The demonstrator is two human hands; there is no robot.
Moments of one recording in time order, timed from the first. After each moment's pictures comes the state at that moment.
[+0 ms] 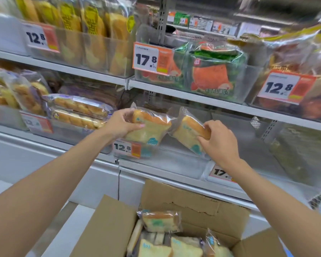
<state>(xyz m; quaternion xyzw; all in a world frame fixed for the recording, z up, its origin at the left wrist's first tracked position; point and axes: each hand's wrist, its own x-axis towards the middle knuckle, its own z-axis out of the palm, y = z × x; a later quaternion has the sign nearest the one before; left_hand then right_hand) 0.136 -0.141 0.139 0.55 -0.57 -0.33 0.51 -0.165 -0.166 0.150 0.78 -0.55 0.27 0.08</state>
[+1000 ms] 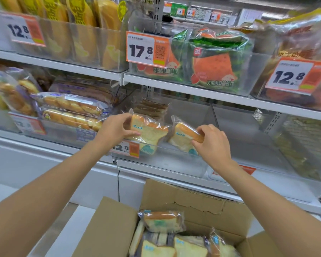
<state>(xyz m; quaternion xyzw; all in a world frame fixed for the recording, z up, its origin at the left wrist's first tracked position) 0.153 -0.167 0.100 0.65 -0.68 -0.04 0.34 -0.151 -0.189 0.110 0.78 -0.57 0.26 0.06</state>
